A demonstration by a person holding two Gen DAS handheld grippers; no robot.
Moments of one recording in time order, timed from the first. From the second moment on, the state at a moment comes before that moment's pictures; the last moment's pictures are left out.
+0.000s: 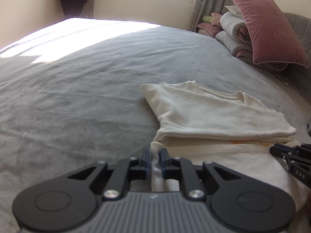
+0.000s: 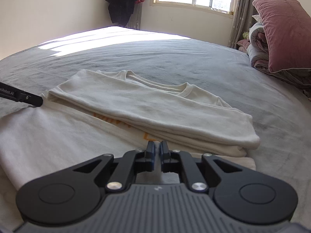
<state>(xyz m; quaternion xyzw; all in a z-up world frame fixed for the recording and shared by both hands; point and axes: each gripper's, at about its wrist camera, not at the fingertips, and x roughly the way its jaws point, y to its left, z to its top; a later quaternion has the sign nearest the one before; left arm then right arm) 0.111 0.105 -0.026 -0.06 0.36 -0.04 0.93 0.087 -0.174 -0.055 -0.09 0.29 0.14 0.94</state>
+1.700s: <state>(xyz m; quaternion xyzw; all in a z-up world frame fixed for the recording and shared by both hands) 0.054 0.208 0.003 -0.30 0.45 -0.16 0.83 0.011 -0.324 -0.019 0.23 0.44 0.01 0.87</state>
